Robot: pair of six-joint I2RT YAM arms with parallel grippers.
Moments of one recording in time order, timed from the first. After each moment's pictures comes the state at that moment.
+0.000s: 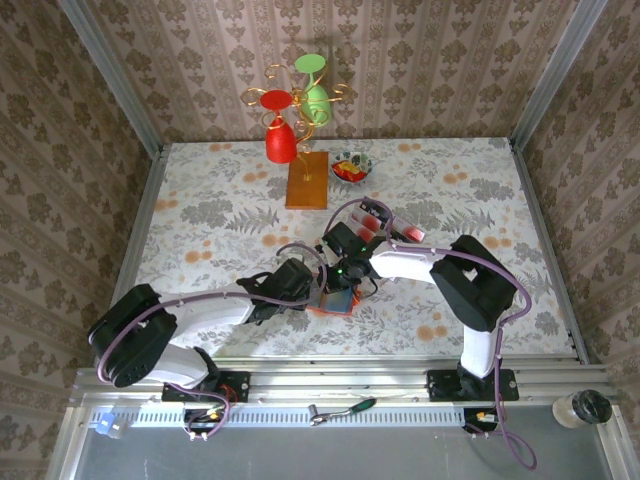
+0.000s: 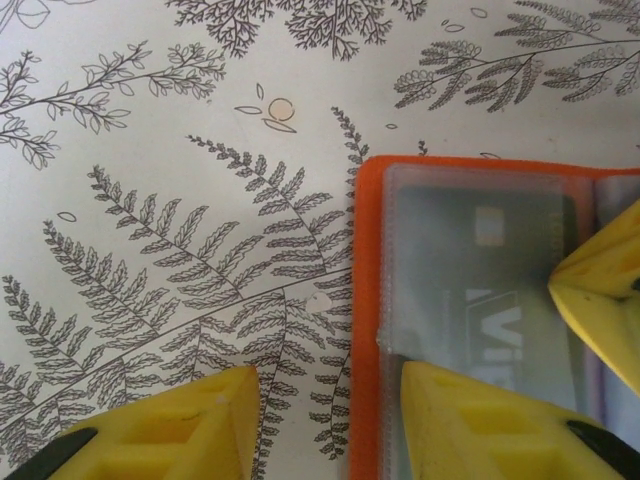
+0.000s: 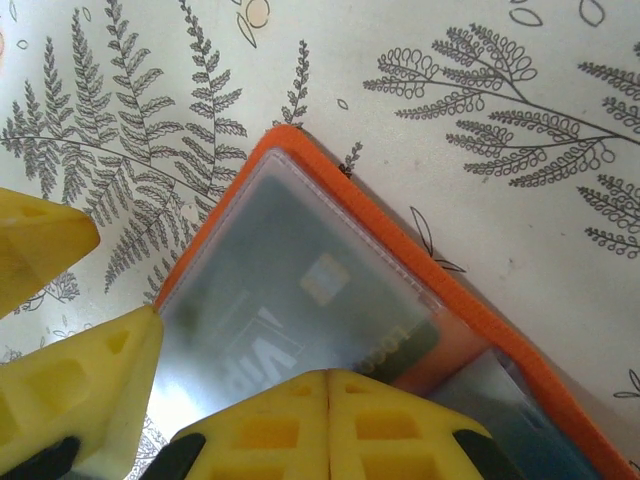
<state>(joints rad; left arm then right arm) -0.93 1.39 0.58 -0.21 -0.27 -0.61 0.75 1.85 1.09 -0.33 -0.30 0.47</state>
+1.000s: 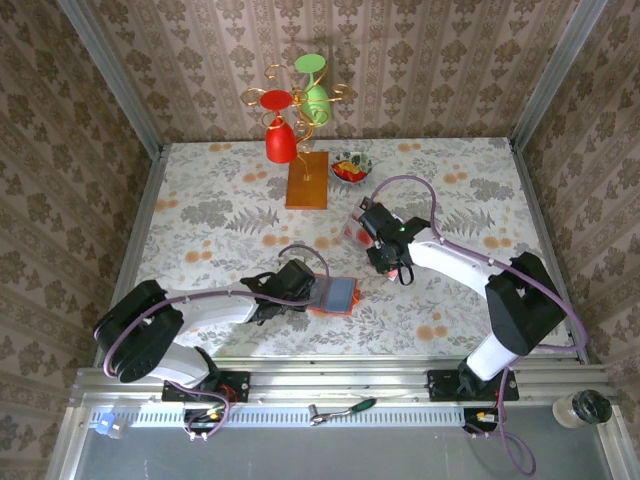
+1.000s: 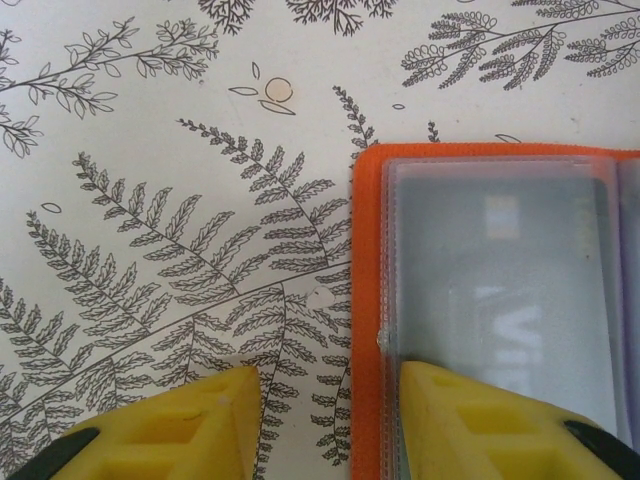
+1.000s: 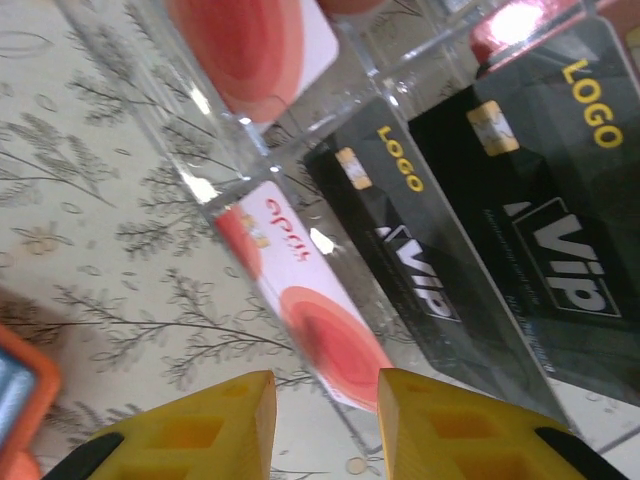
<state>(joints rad) -0.94 1.43 0.59 -0.22 -0.27 -0.61 0.60 1.61 1.08 -0.74 0.26 0.25</state>
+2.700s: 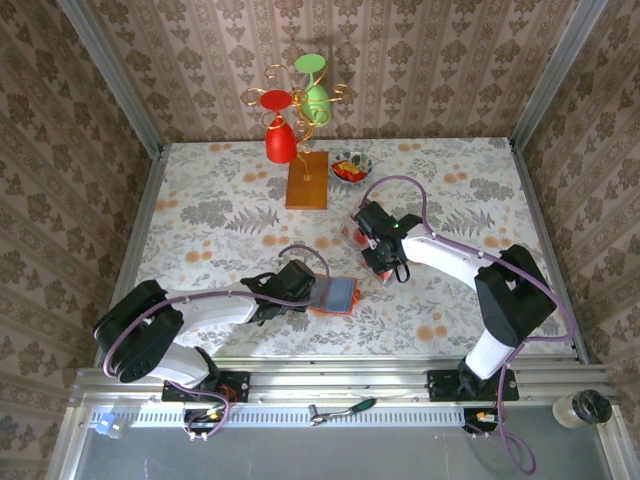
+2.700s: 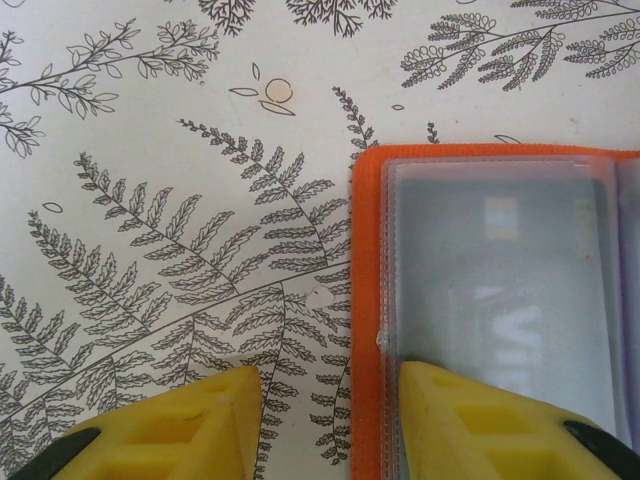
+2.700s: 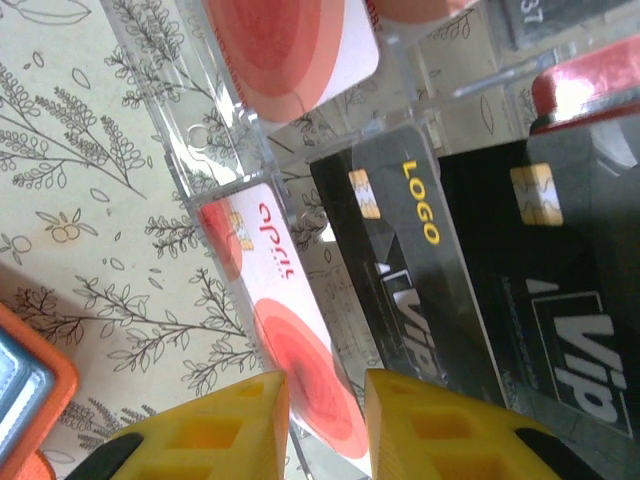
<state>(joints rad) -0.94 1.43 0.59 -0.22 -0.28 -0.61 0.60 1.67 1.12 -0.74 0.19 0.18</state>
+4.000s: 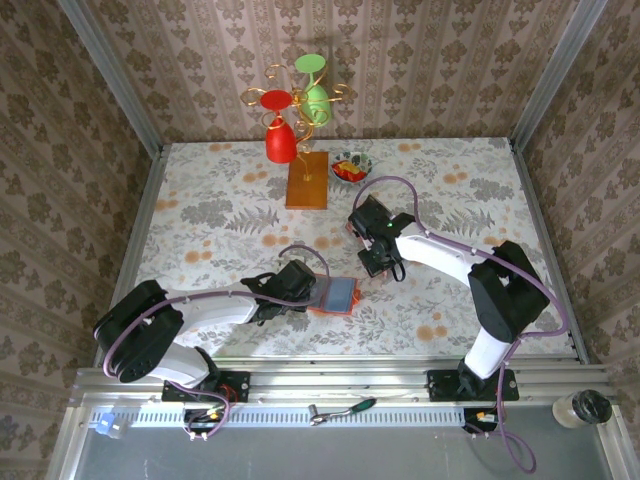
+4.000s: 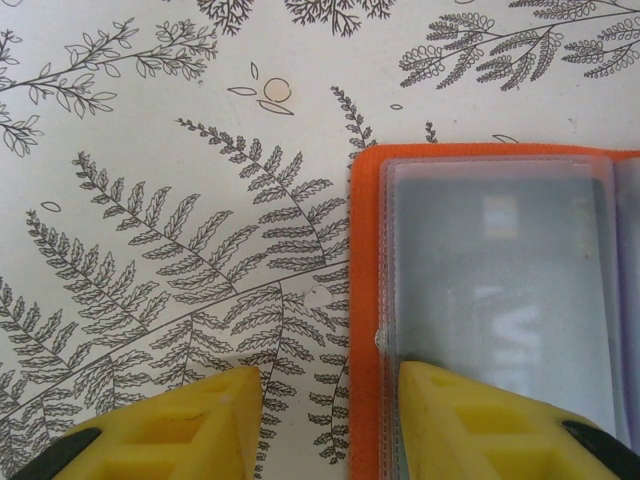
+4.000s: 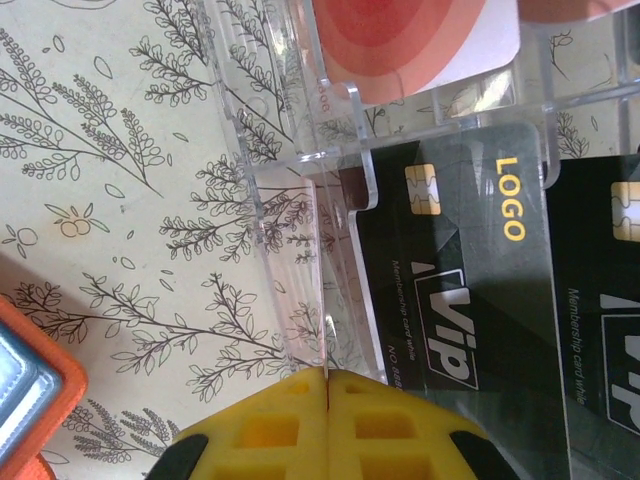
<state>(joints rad) -0.95 1.43 0.59 -0.21 -0.28 -0.62 0.61 1.70 1.15 -0.76 0.21 0.13</state>
